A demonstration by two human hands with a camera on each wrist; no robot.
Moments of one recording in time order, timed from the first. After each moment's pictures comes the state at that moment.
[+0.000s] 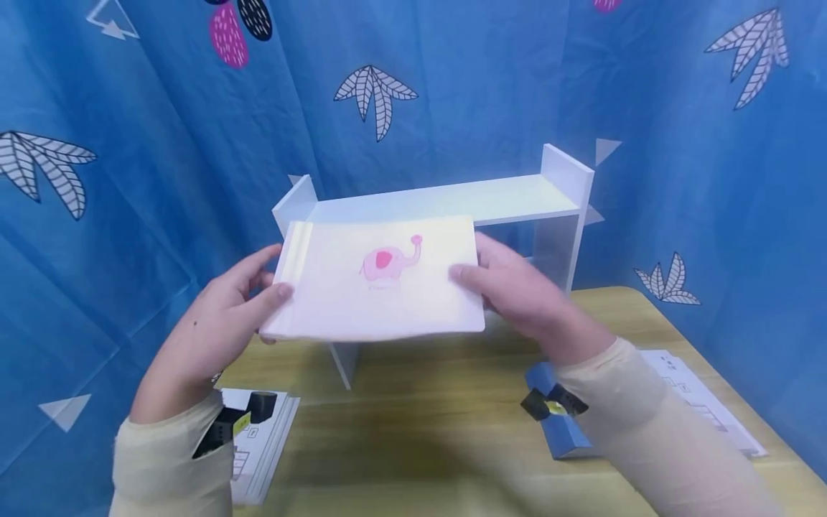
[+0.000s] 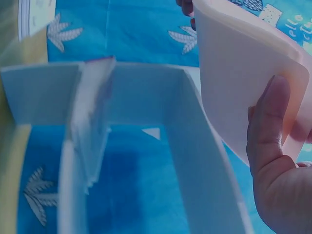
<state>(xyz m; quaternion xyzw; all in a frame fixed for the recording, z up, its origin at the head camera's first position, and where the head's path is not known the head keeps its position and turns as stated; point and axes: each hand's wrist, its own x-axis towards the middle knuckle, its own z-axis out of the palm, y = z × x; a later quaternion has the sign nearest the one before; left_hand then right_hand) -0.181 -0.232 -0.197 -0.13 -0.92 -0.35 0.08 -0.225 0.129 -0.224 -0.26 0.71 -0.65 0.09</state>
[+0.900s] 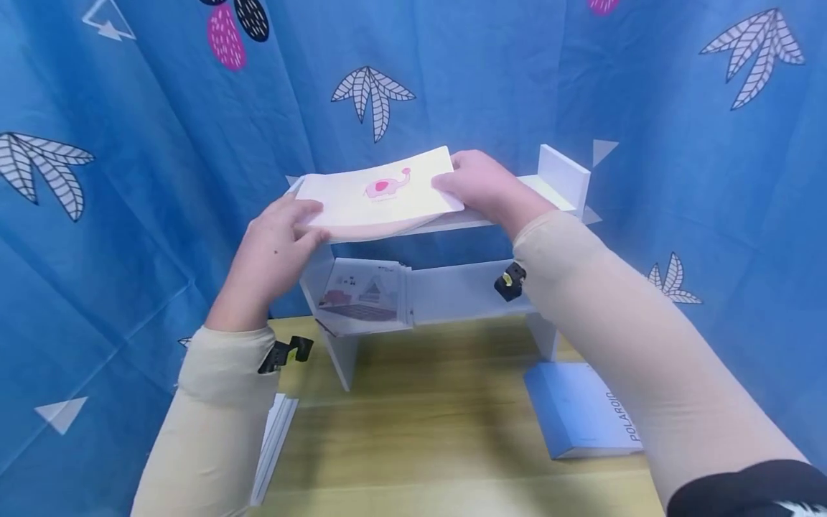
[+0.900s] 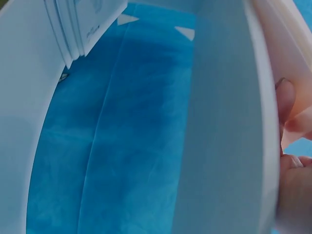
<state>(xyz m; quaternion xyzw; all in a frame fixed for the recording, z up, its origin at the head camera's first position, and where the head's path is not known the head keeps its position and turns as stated) -0.247 -0.174 -0.168 -0.08 -0.95 -0.24 0.19 -0.332 0.115 -0.143 -0.08 0.88 -0.47 0.02</state>
